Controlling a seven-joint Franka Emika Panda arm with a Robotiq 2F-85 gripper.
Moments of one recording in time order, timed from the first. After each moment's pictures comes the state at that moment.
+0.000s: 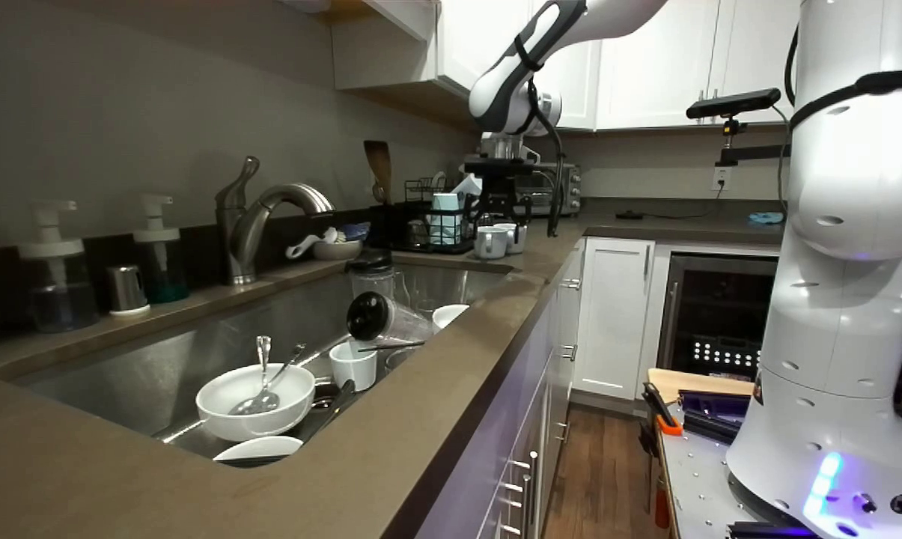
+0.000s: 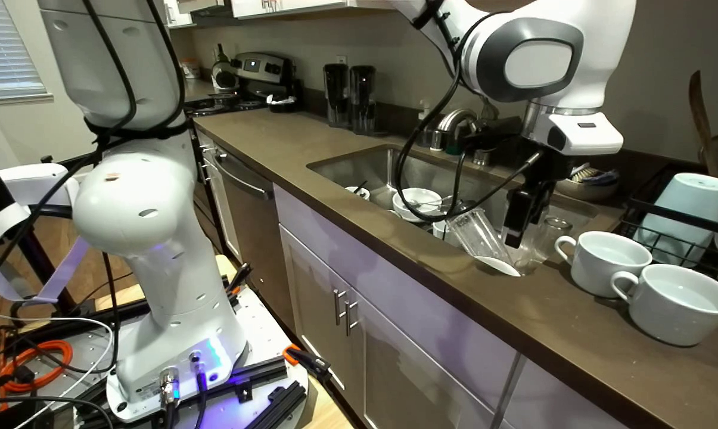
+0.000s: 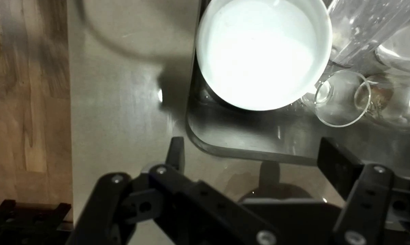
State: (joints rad) arm -0.34 0.10 -0.28 -2.08 0.07 2.20 0.79
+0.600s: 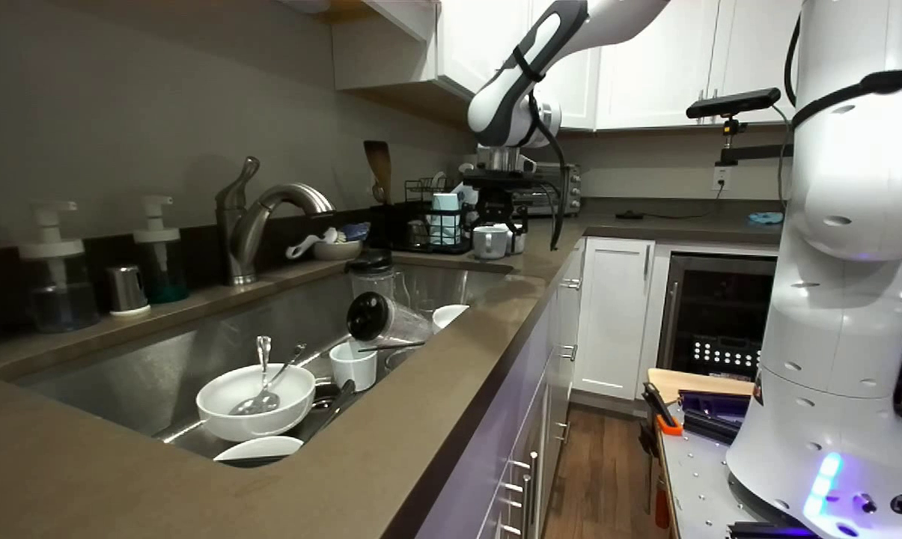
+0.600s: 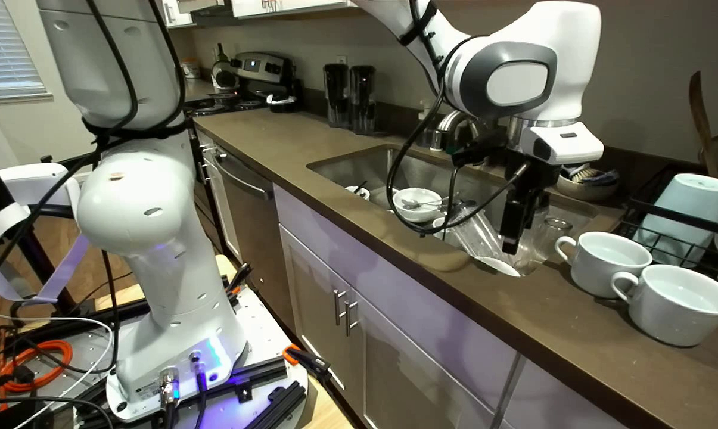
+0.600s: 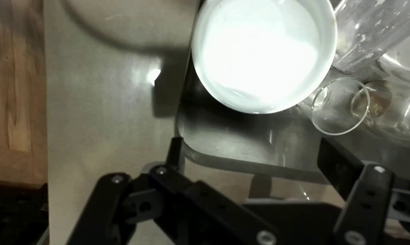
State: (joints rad) arm -0.30 0.09 -0.29 -2.16 0.03 2.33 0.78
